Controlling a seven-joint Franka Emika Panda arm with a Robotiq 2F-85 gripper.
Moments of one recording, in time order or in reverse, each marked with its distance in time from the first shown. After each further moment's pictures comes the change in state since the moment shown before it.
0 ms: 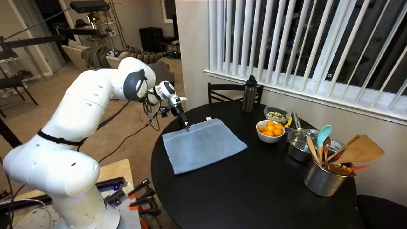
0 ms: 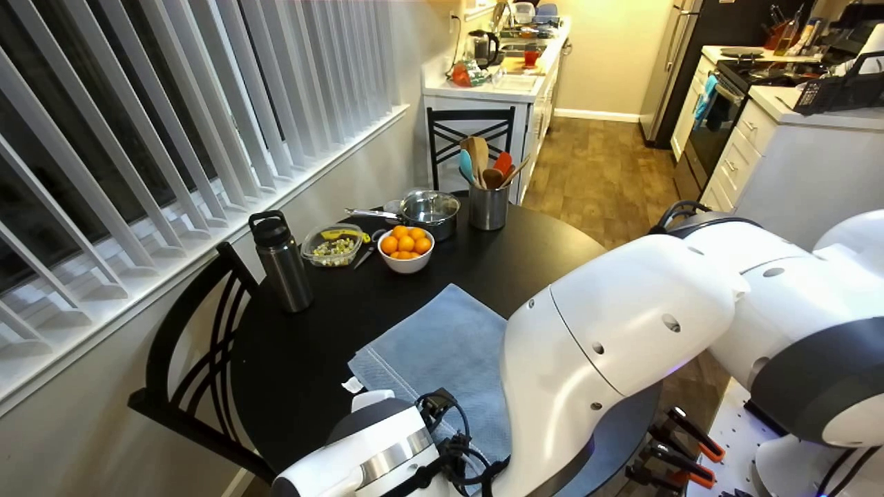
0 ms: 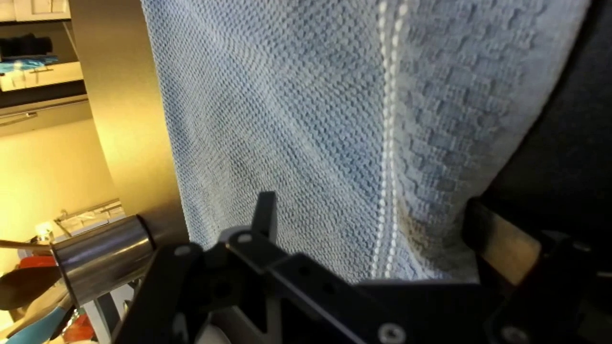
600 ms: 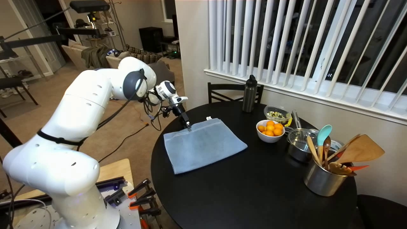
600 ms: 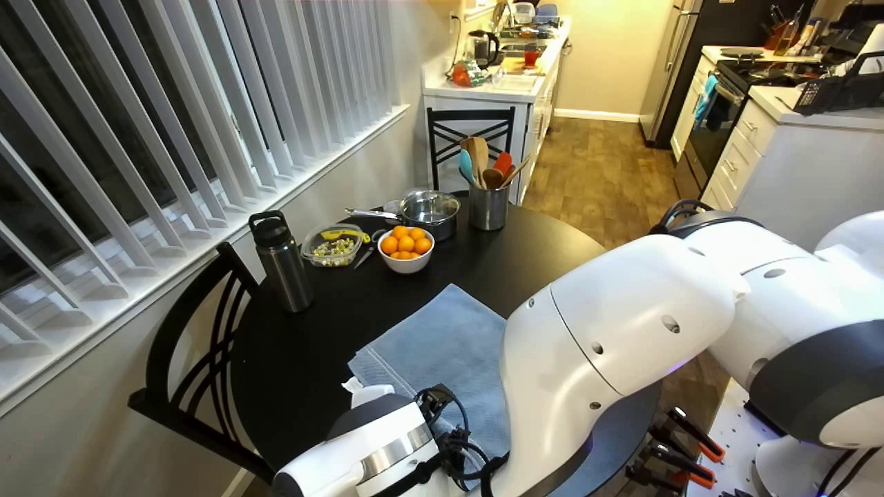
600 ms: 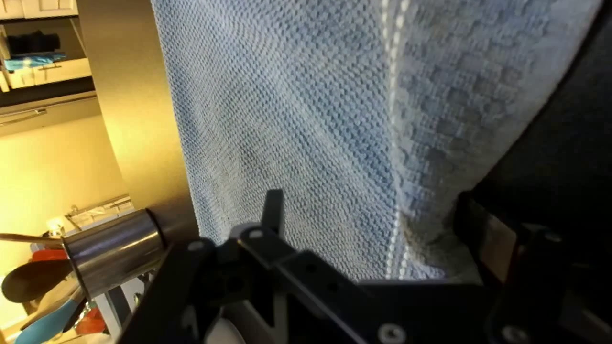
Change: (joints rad) arm 0.007 -0.001 -0.023 0.001 -0.010 0.003 0.000
